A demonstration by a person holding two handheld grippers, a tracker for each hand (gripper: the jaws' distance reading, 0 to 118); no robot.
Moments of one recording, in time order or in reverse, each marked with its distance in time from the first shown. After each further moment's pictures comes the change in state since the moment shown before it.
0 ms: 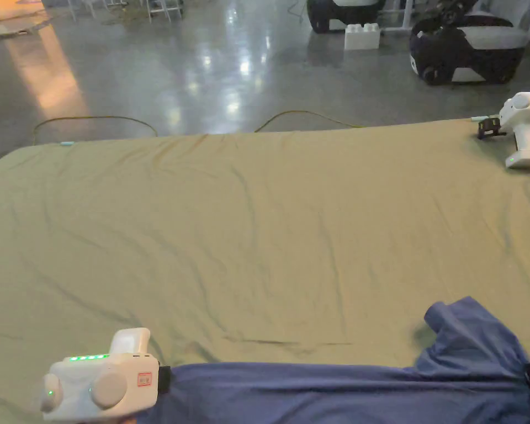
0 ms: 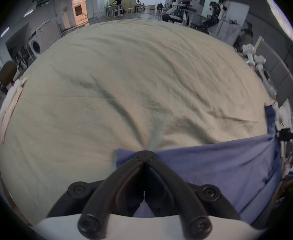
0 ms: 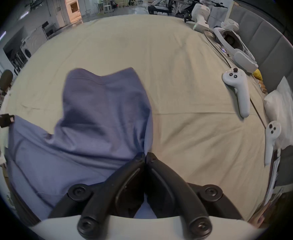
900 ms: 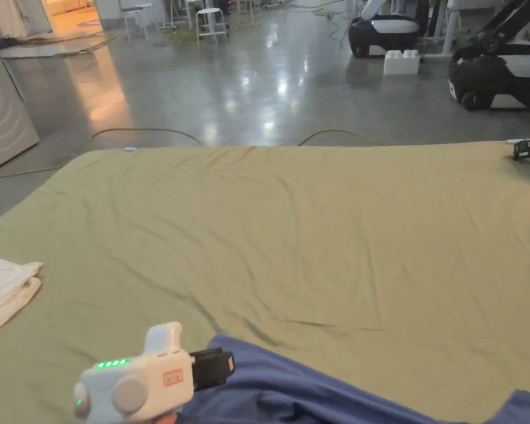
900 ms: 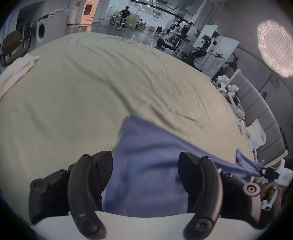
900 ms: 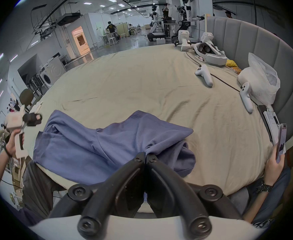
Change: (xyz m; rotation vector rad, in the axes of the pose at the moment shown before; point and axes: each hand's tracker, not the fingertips) left arm -0.012 -0.044 0.069 0.161 -0.185 0.088; right arm -0.015 -0.175 0.154 0.249 0.095 -0.076
